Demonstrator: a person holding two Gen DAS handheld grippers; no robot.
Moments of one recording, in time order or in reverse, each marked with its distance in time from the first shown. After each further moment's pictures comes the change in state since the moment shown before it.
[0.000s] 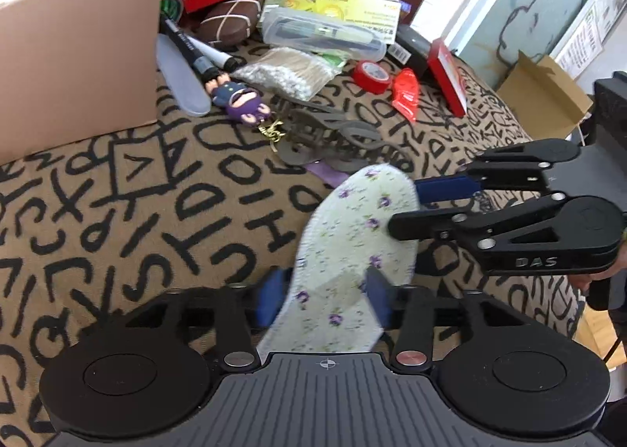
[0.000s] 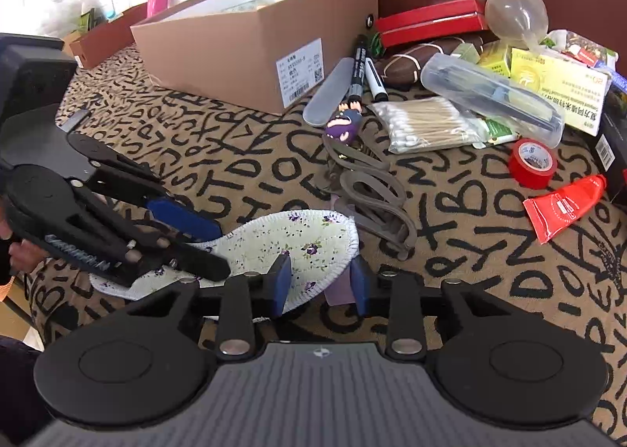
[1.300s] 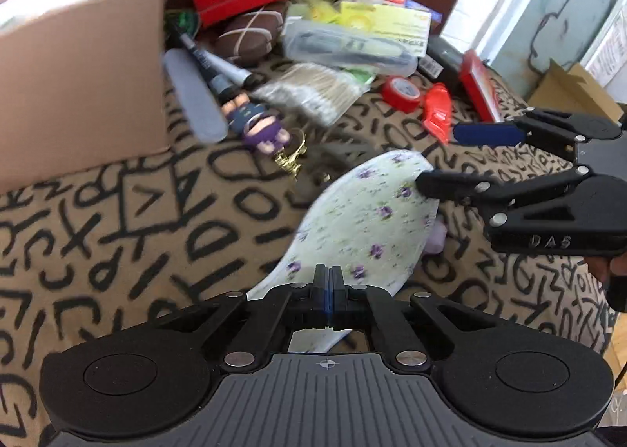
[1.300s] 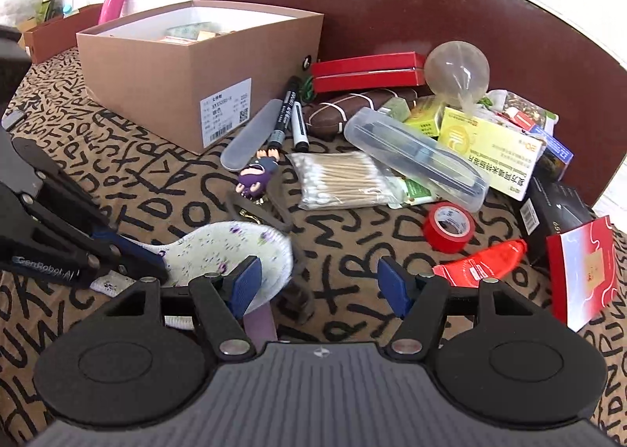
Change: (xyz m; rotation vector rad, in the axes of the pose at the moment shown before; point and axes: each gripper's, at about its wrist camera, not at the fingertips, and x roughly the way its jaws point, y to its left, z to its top) left arm 0.011 0.003 0.023 -0.047 -0.022 0.096; right arm -0.005 -0.015 0.019 -0.092 -0.109 -0.242
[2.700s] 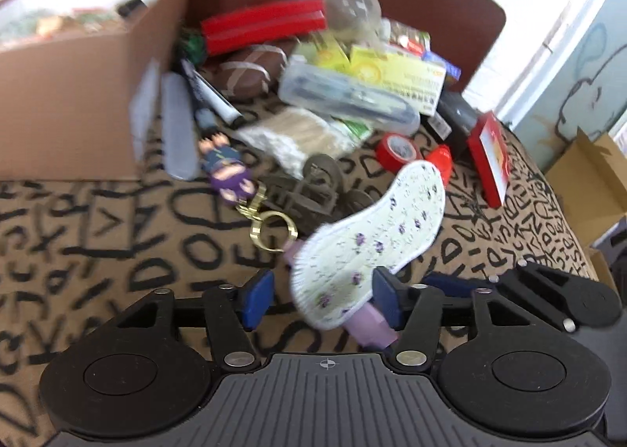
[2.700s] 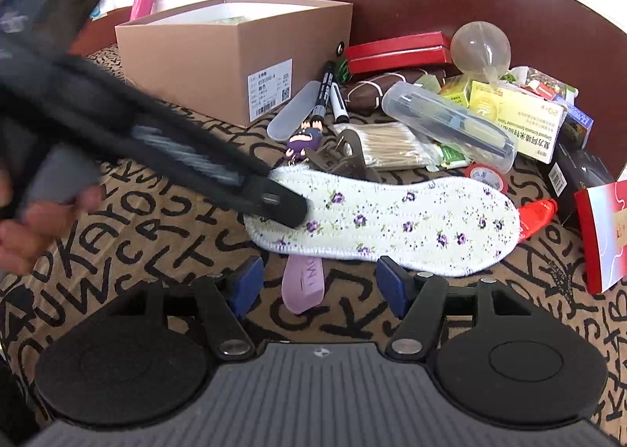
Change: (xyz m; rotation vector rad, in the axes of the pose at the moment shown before) left arm 0.017 -0.047 0.035 -0.169 -0.089 0.029; right arm -0.016 0.012 -0.036 0.027 0.004 0.098
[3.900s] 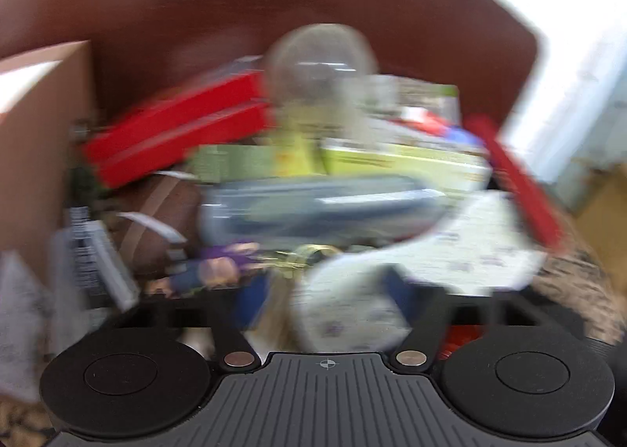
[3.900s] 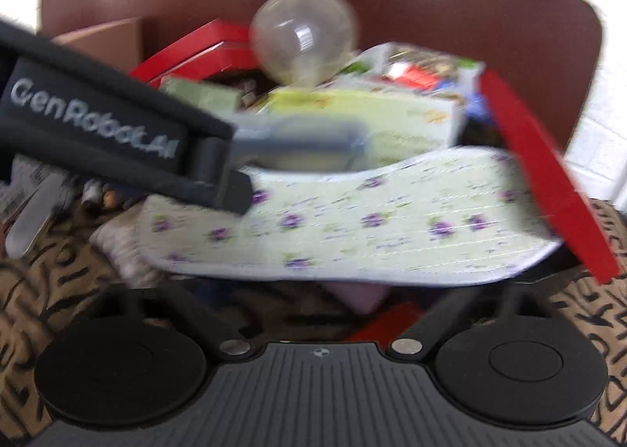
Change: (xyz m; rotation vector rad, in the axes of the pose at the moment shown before) left arm 0.100 -0.045 0.123 0.079 -0.118 0.032; right arm 0.110 -0.140 0.054 0.201 -0.049 -0.244
